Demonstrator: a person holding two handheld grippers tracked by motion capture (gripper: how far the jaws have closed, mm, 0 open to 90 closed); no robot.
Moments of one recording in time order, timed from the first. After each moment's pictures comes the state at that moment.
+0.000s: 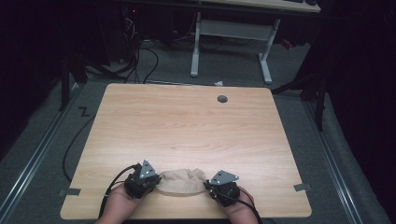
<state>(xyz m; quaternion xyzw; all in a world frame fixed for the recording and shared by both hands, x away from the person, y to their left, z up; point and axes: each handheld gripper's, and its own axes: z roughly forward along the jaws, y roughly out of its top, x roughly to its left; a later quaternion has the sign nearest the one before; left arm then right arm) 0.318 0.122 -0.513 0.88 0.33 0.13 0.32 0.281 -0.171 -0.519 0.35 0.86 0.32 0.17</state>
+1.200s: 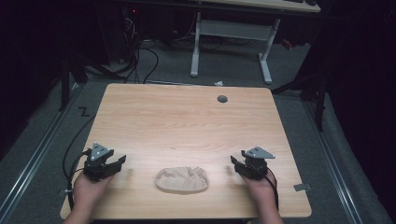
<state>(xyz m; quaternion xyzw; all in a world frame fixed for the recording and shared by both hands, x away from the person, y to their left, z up) 0.357 0.243 -0.507 0.77 0.48 0.23 0.37 0.343 -0.268 -0.516 0.49 0.75 0.36 0.26</state>
